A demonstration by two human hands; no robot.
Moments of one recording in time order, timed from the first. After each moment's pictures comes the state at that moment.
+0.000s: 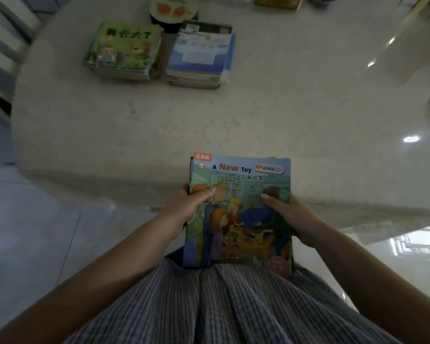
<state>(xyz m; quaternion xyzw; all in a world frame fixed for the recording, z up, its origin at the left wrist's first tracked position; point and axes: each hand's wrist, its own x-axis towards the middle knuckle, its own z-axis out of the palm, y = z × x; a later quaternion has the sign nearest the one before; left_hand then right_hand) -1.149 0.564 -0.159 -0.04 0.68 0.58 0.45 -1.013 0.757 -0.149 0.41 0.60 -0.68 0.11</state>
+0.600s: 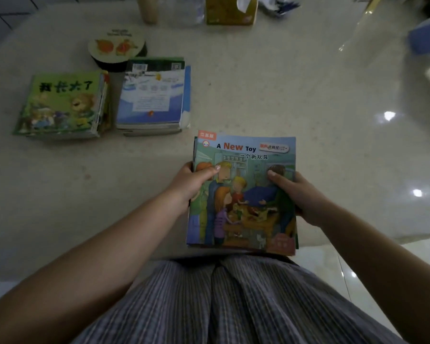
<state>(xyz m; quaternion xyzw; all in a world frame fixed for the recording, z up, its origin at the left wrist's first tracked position) -1.266 0.723 -0.139 0.04 0.71 0.54 0.45 -1.098 0.883 -0.139 0.48 0.55 -0.68 0.02</state>
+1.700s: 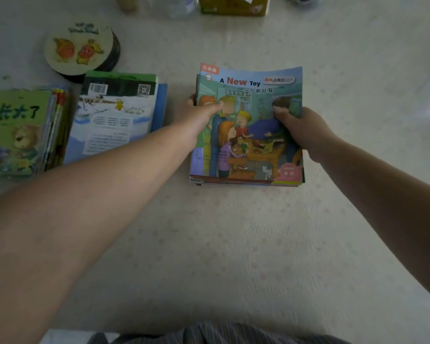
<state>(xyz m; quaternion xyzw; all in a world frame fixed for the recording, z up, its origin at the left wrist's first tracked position) -1.412 0.947 -0.144 -0.02 0.78 0.53 0.35 -1.271 1.107 -0.153 0.43 0.74 -0.52 0.01</state>
